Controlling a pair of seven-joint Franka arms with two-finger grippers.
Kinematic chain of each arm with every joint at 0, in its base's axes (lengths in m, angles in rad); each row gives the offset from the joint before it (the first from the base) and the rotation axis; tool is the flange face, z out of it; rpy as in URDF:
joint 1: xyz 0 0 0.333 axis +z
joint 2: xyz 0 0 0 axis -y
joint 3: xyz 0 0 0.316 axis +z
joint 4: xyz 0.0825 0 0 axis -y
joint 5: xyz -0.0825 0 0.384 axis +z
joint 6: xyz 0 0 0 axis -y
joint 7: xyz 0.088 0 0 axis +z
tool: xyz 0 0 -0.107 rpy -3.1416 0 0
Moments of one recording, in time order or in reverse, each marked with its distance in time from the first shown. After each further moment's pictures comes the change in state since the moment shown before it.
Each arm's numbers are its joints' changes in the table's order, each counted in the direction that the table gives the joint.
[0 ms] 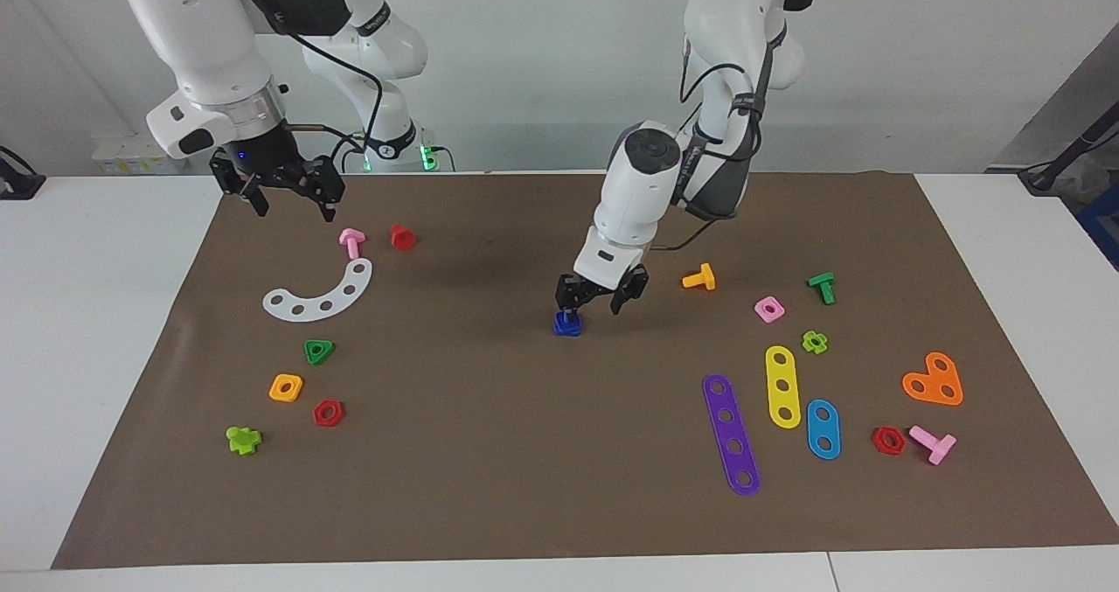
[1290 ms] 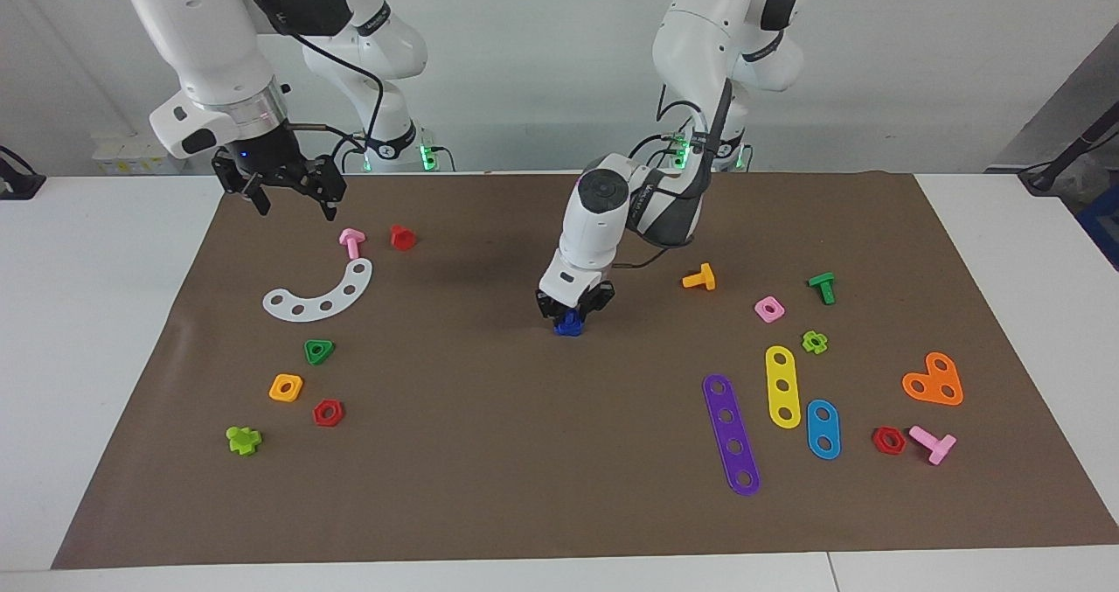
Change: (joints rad) left arm -0.060 -0.065 0.004 -0.051 0.002 0.035 0.005; right arm 0.000 0.010 0.001 -0.017 0.000 0.001 0.000
